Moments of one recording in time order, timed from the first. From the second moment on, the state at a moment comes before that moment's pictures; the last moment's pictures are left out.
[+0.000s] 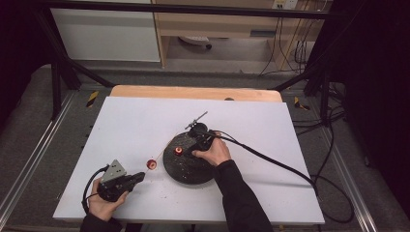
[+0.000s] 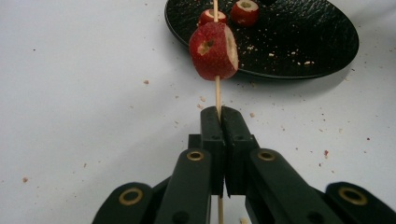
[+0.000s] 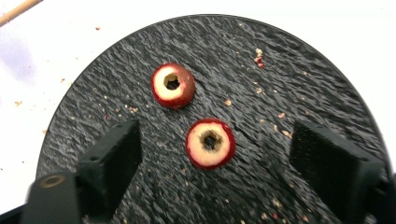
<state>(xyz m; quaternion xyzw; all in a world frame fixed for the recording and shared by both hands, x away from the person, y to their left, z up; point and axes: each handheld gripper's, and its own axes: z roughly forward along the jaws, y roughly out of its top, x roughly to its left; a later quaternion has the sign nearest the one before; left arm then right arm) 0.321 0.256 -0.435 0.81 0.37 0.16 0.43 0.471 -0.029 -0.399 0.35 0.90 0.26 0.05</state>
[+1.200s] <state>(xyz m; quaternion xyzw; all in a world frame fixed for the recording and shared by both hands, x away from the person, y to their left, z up) 0.321 0.254 -0.435 0.81 0.36 0.17 0.43 0.482 -0.026 -0.412 0.38 0.89 0.23 0.00</state>
